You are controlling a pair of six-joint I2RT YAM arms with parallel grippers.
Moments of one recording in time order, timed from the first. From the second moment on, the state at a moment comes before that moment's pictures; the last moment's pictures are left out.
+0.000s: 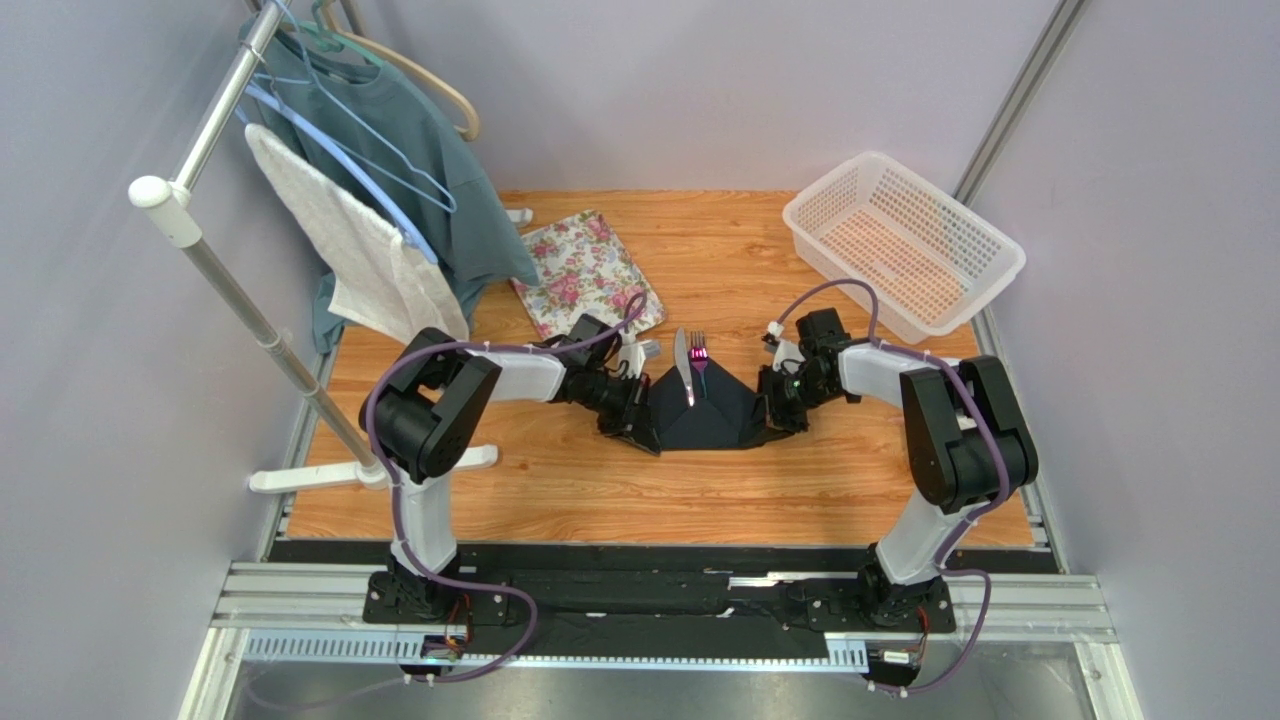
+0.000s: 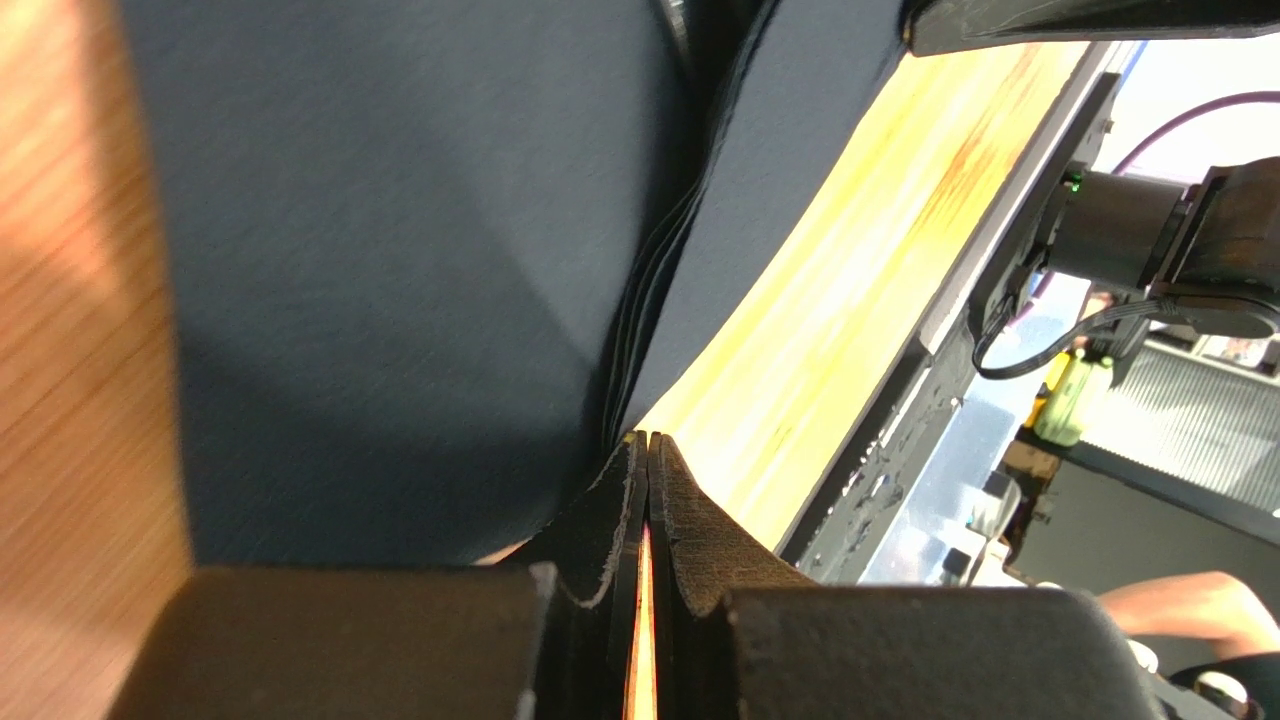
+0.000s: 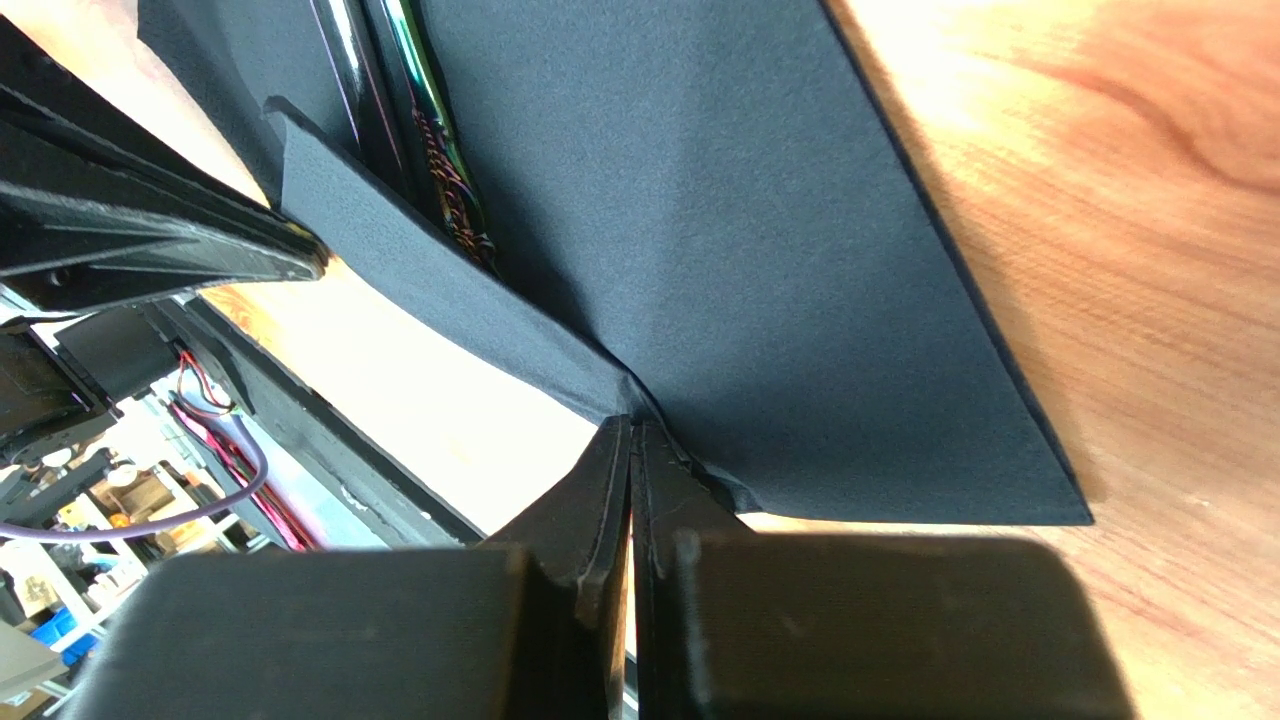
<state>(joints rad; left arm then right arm) -0.58 1.92 0.99 -0.14 0.78 -0.38 0.21 1.72 0.86 -0.46 -0.62 0.27</state>
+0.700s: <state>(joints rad) -0.59 1.82 0.96 -0.06 0.81 -0.41 0.21 1.72 0.86 -0.46 -0.63 0.27</state>
